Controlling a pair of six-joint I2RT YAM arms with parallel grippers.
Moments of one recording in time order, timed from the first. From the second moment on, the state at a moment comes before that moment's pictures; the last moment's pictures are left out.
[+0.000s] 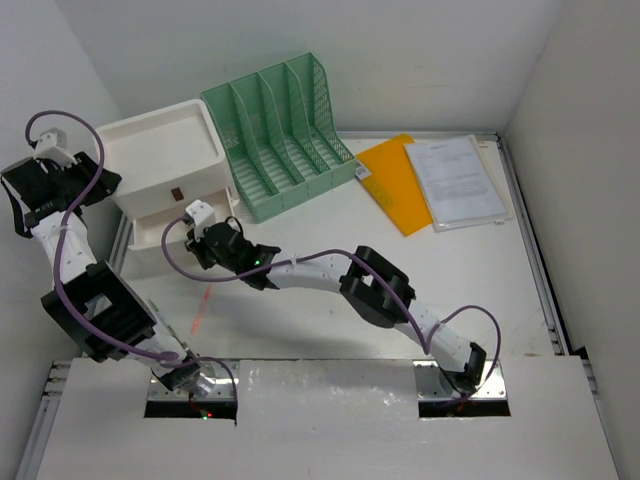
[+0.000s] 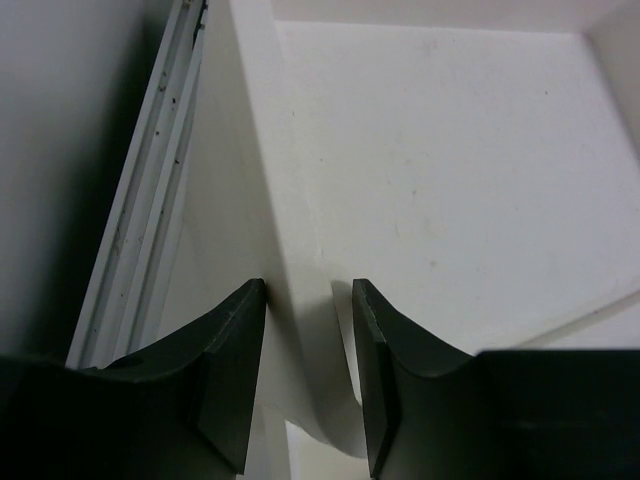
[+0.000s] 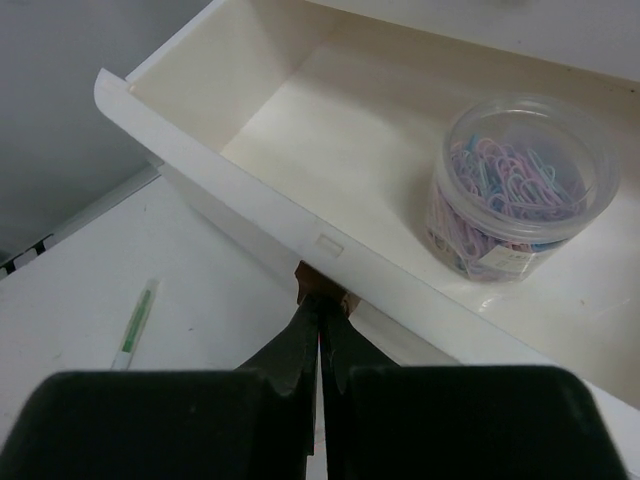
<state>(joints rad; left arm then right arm) 0.72 1.49 1.25 -0.28 0.68 -0.06 1.14 2.44 1.90 0.28 0.19 0.19</state>
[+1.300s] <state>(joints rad) 0.72 1.57 1.37 -0.40 0.71 0.03 1.02 2.28 1.70 0.14 0.21 -0.24</state>
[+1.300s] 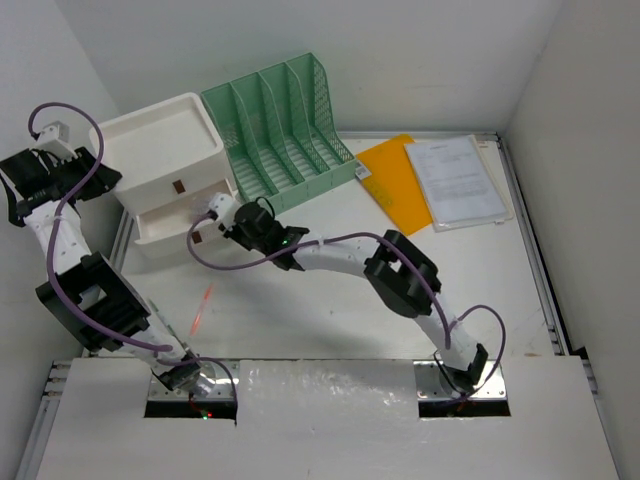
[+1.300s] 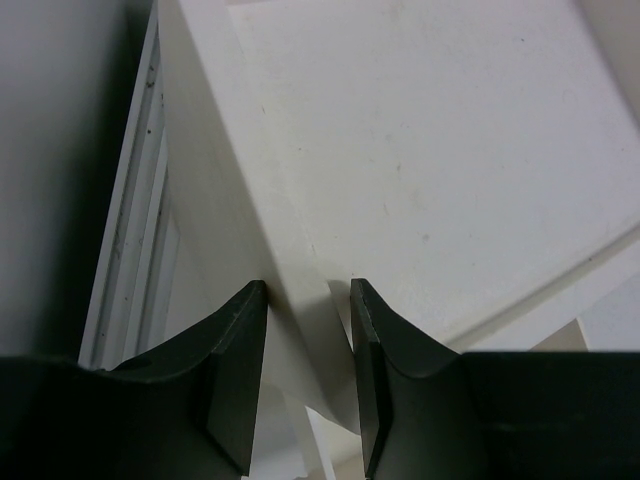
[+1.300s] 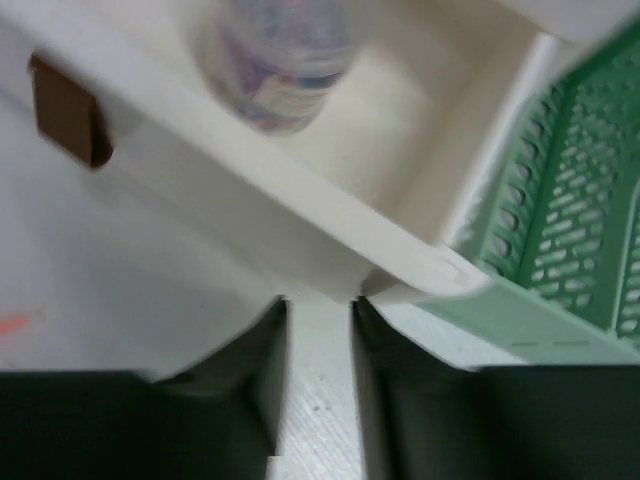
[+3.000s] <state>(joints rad) 0.73 1.52 1.38 -0.57 0.74 0.02 0.97 1.92 1.40 0.19 0.02 -0.05</state>
